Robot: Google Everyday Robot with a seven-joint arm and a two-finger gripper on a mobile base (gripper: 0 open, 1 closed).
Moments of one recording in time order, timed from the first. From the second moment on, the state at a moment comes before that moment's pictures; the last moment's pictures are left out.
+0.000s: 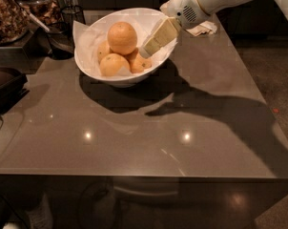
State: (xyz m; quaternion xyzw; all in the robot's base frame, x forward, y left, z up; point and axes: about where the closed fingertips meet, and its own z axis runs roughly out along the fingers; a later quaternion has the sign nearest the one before) arm 0.642 -0.035 0.979 -0.55 0.72 0.19 0.38
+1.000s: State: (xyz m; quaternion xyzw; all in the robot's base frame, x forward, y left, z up) arm 0.683 0.006 0.969 -0.57 0.69 0.20 0.40
